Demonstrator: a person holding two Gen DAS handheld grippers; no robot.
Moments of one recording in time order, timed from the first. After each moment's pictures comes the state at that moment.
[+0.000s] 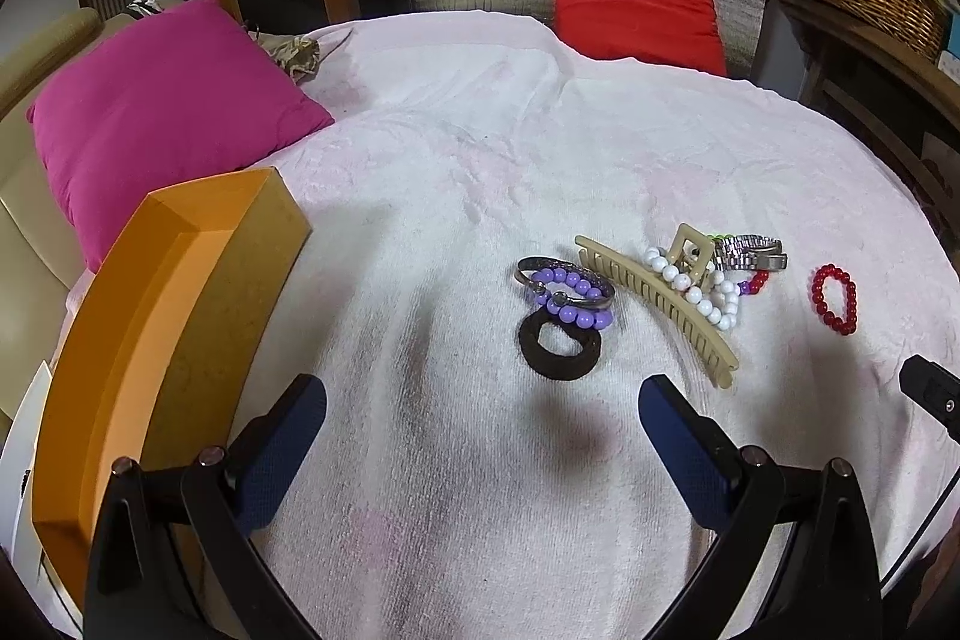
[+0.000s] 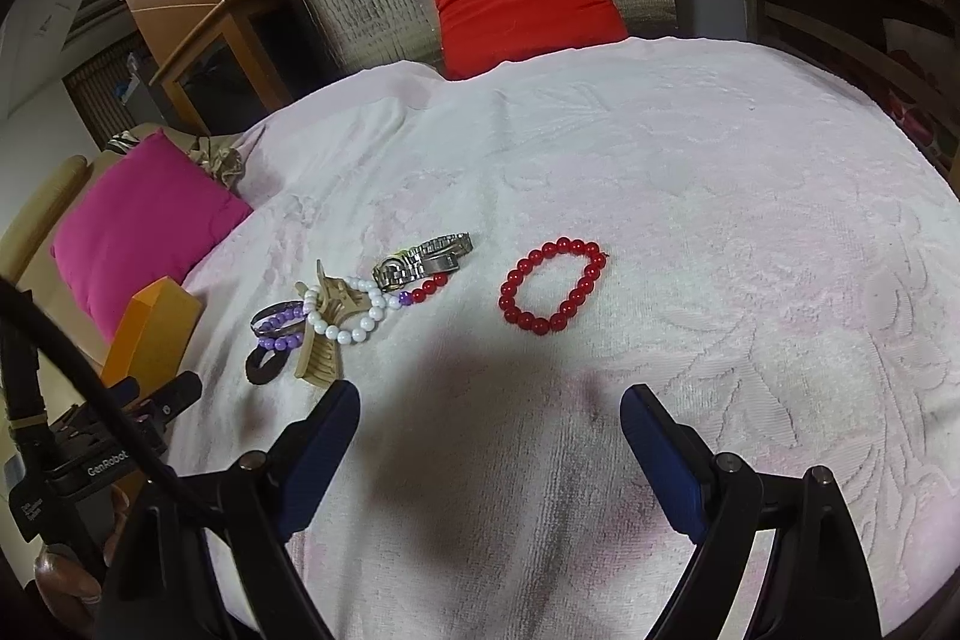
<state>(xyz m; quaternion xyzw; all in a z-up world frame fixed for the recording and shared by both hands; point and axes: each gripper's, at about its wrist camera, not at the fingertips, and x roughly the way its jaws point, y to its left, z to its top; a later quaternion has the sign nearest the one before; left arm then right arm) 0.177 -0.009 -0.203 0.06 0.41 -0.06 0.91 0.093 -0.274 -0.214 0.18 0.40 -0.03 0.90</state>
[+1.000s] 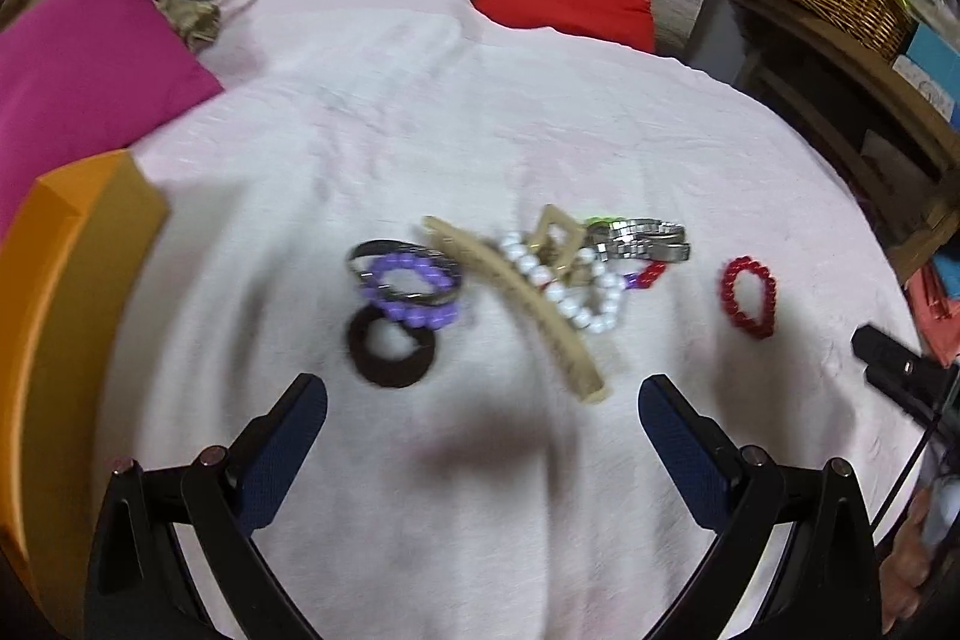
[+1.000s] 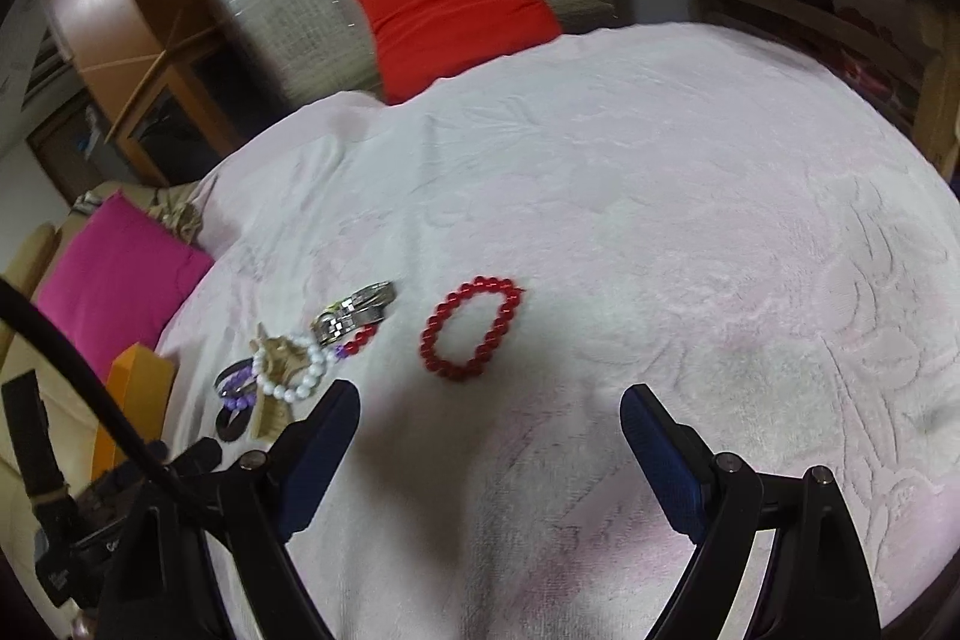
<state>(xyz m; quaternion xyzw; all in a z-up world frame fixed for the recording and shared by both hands) 0.194 -0.061 -0.220 0.01 0.46 -0.15 0.88 0.097 -0.325 -0.215 0.25 0.40 -0.08 0.88</state>
